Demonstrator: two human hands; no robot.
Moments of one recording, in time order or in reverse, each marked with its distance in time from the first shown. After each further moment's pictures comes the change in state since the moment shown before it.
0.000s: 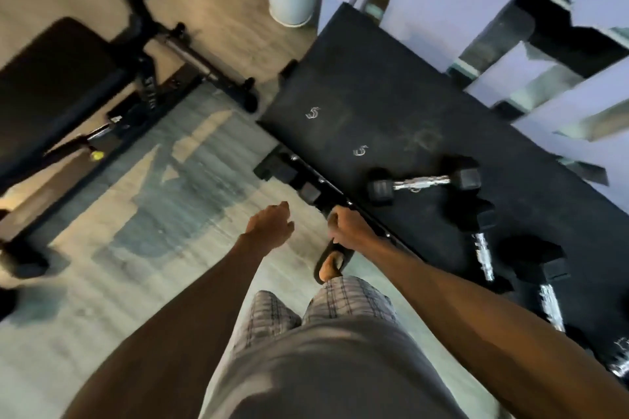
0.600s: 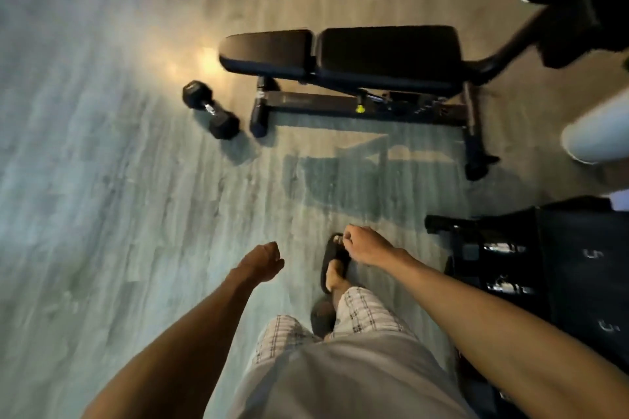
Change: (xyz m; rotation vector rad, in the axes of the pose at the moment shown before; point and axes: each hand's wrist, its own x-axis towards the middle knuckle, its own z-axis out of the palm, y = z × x) left_hand -0.334 -0.346 0.143 -0.700 0.130 -0.784; right_hand -0.084 -0.290 0.310 -0.840 -0.512 -0.699
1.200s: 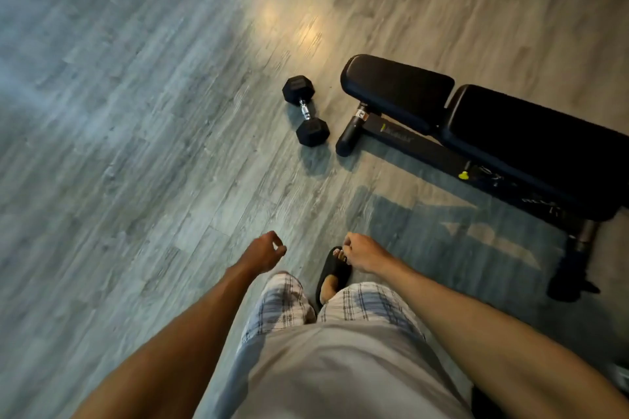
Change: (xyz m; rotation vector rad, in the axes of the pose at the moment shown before) left_hand 0.082 -0.167 -0.177 -0.610 0.120 -0.325; right_hand 0.231 -0.229 -0.042 -0.172 -0.277 -0.126
